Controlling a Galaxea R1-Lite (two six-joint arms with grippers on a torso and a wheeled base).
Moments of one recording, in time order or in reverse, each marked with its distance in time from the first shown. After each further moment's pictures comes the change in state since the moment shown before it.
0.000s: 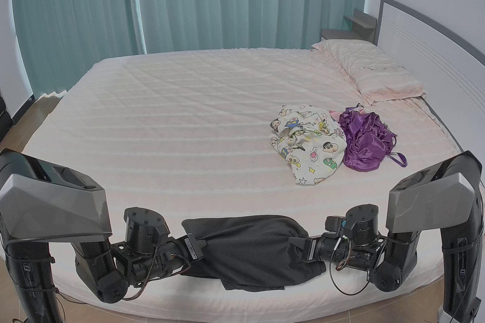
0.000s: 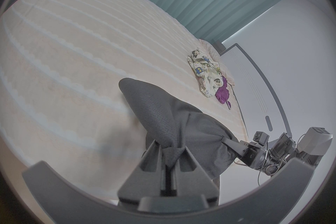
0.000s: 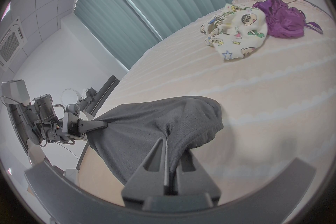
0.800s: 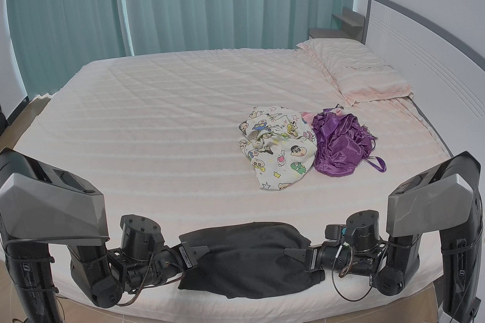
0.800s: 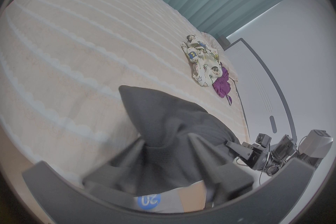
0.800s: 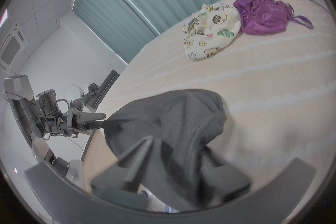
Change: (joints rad) left arm 0.003 -0.001 0.065 -0.002 -0.002 -0.035; right arm 0.009 0.005 0.046 0.002 0.044 -0.005
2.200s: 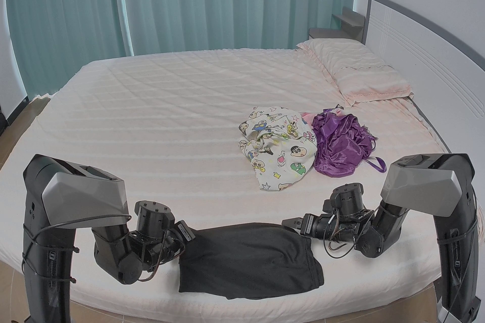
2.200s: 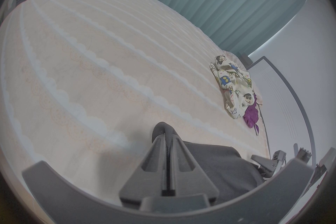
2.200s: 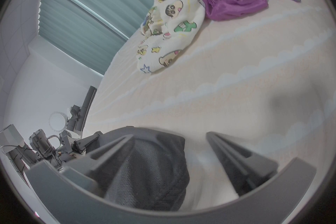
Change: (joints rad) left arm 0.112 0.195 -0.280 0.091 0.171 -0.018; right arm -0.139 0.082 -0.433 0.475 0.000 0.137
